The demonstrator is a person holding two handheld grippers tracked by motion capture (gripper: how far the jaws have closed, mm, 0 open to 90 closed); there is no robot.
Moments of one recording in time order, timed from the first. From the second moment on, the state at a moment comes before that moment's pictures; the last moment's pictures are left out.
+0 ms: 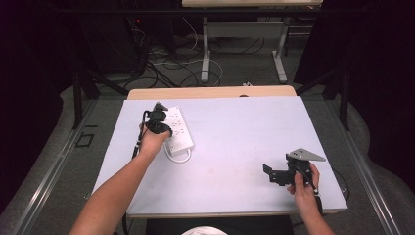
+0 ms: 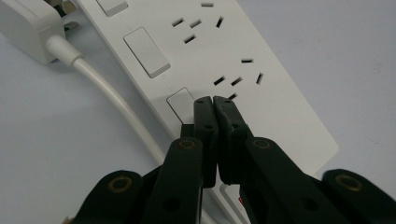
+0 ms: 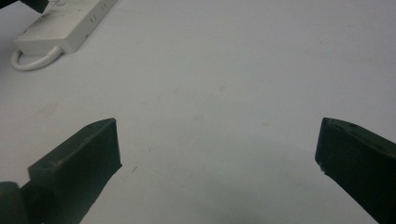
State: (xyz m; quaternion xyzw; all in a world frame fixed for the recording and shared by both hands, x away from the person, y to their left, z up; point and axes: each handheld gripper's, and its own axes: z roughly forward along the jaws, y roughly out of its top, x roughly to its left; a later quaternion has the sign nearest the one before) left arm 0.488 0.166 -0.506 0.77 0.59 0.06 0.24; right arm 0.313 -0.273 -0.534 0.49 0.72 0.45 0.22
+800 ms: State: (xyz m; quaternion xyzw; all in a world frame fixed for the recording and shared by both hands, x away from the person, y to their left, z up) left arm 0.487 0.167 -0.510 0.76 0.60 0.07 0.24; right arm 0.314 -0.273 -0.534 0.49 0.72 0.45 0.22
